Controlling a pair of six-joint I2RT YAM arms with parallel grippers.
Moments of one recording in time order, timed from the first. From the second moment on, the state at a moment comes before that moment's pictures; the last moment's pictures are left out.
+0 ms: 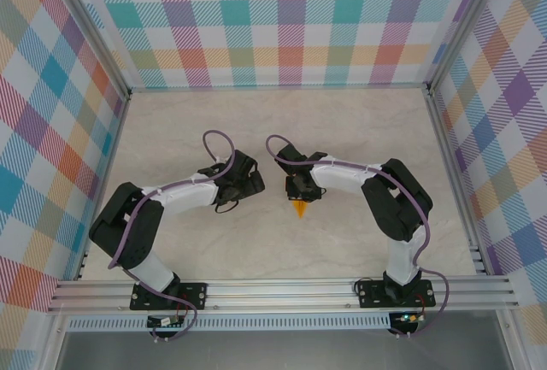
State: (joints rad) left arm -0.60 1.60 0.88 -0.36 -0.18 -0.90; right arm 0.76 1.90 1.21 -0.66 0.11 0.75
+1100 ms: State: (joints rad) left arm -0.49 1.42 0.79 -0.48 -0.23 -0.90; right arm 0.67 2.11 1.51 -0.67 0.13 0.61
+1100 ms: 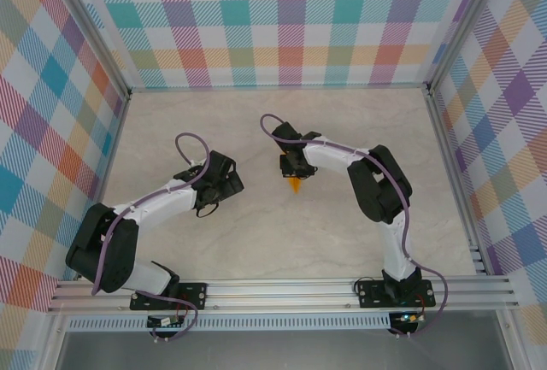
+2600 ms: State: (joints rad) left arm -0.09 1.06 0.45 0.02 -0.48 -0.33; right arm 0.17 1.23 0.61 -0.07 0.47 0.26
